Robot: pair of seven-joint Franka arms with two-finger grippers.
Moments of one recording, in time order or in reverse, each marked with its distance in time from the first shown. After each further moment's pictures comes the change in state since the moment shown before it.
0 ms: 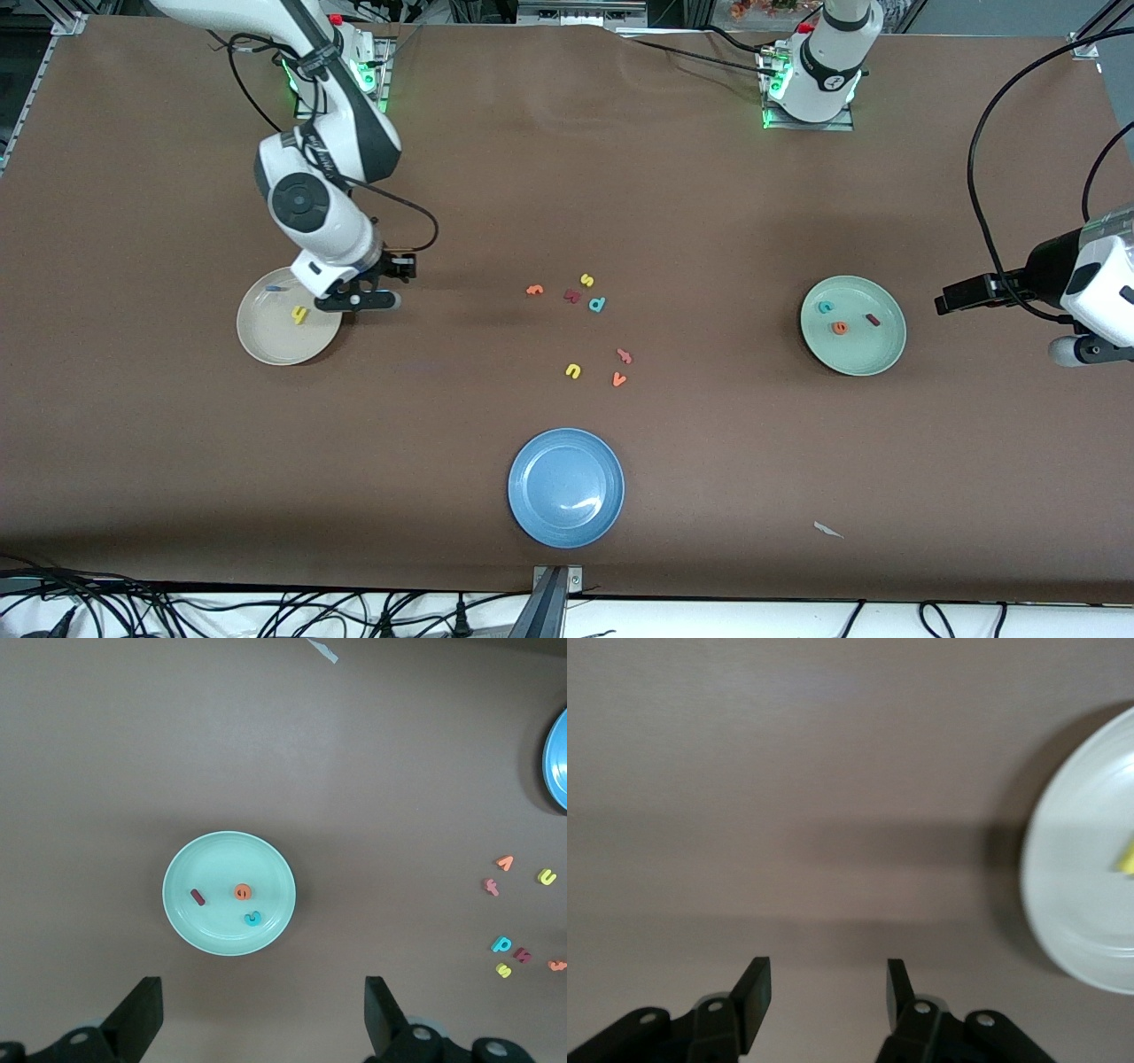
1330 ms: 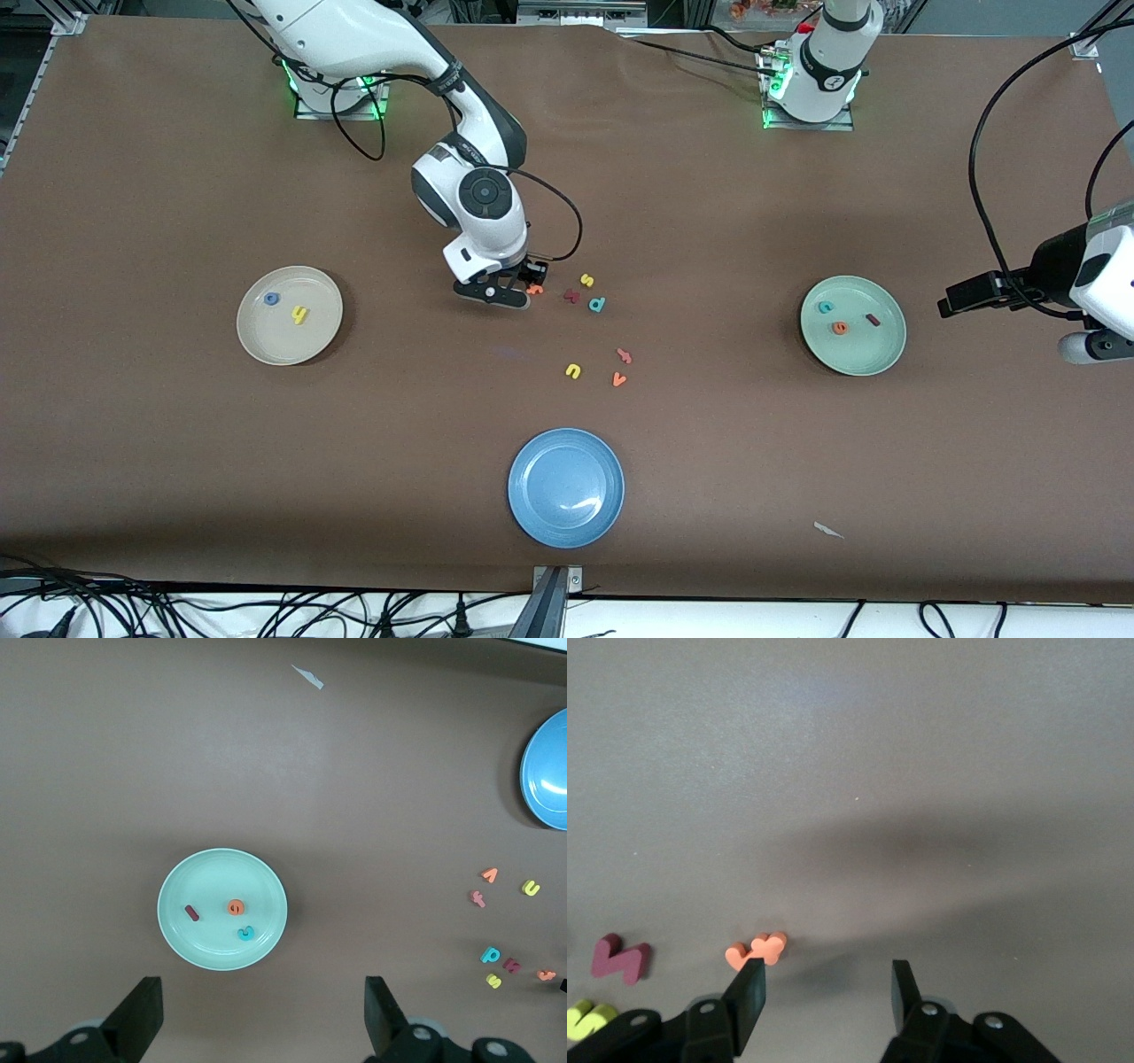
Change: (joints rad) left arm -0.009 -0.012 -0.001 0.012 -0.004 0.026 0.001; right arm 0.321 0.301 -0.007 0.289 -0.107 0.073 0.608
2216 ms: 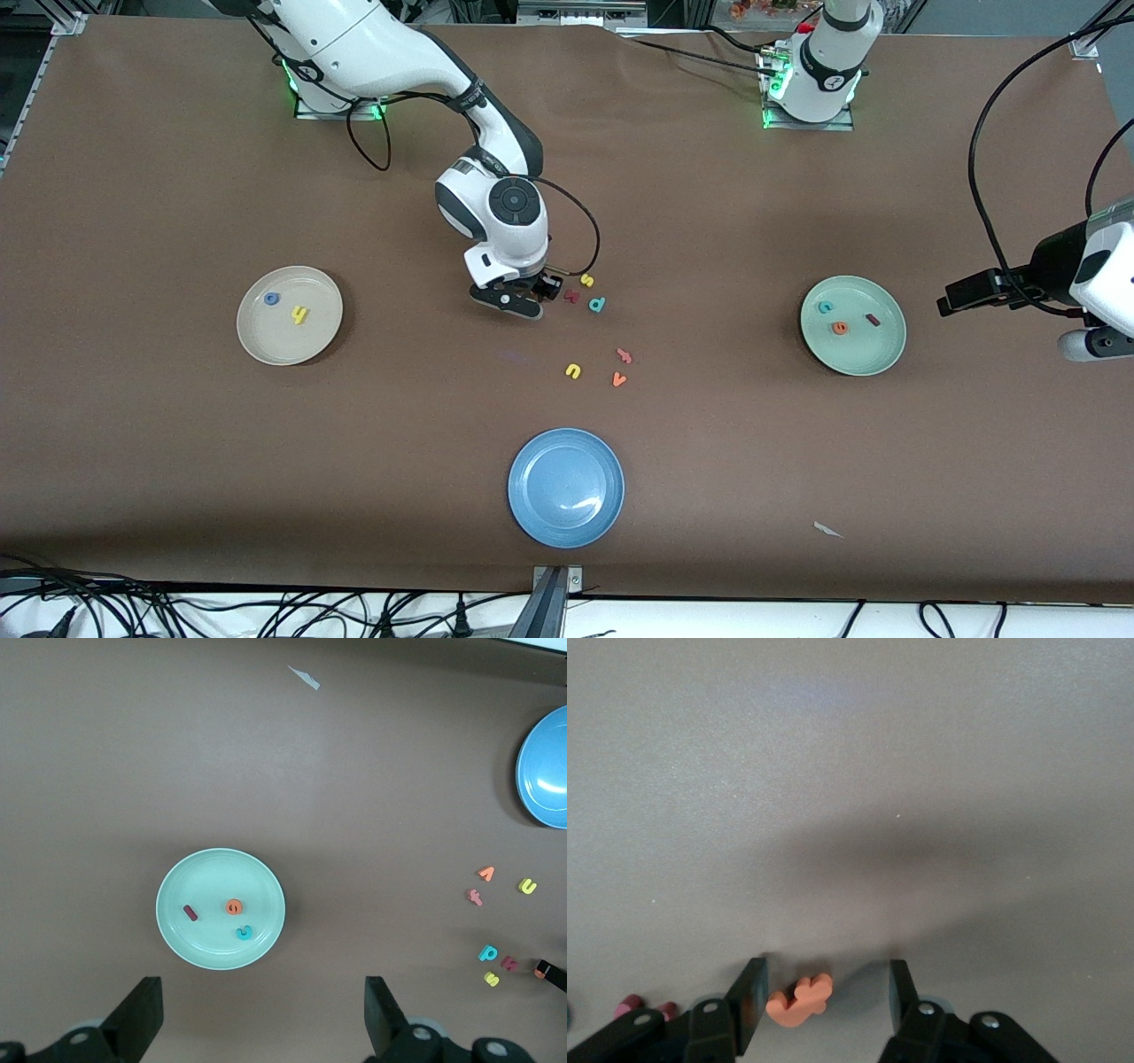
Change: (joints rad) left arm 0.000 -0.006 -0.005 0.000 0.000 -0.004 0.000; right arm 0.072 0.095 -0.044 0.107 -0.059 0.003 0.152
